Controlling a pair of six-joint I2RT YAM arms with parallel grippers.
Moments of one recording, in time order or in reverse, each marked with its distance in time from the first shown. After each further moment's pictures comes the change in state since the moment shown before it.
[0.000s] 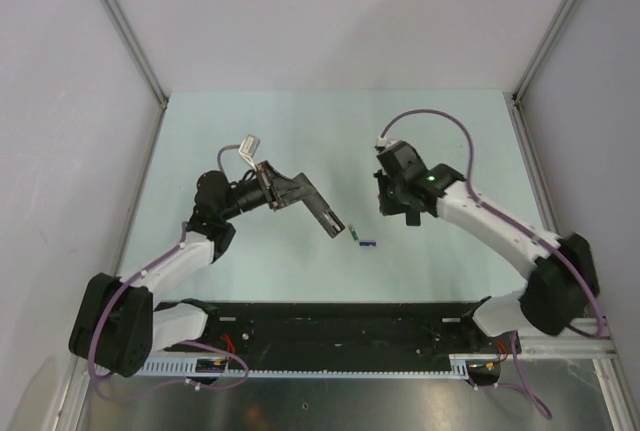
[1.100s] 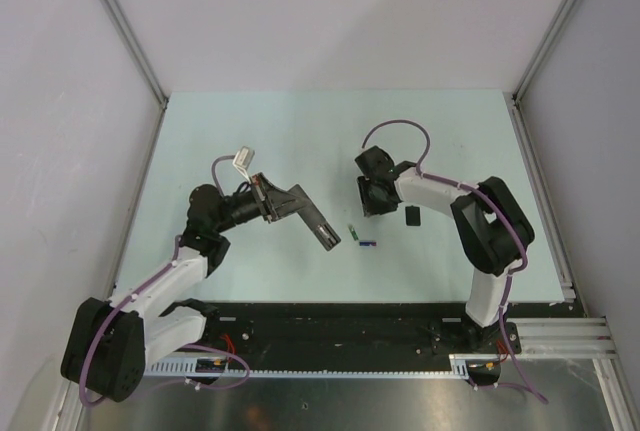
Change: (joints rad) left arm 0.001 -0.156 -0.097 -0.020 0.015 0.004; right arm -0.058 0.498 0.024 0.262 -0.001 -0.027
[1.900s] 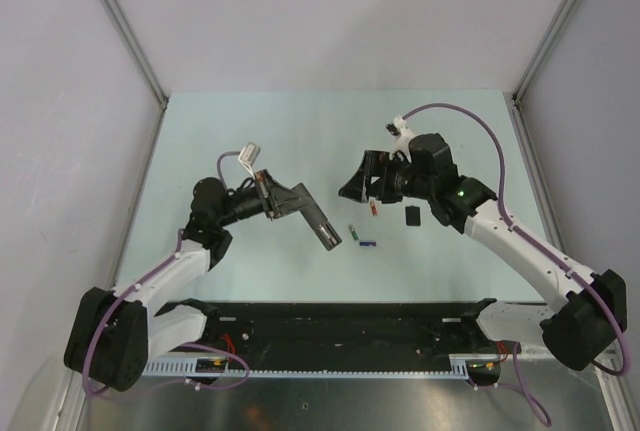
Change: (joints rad) left arm 0.000 0.048 0.024 -0.019 0.043 -0.001; right arm 0.006 -0.640 -0.127 0.151 -0.431 0.232
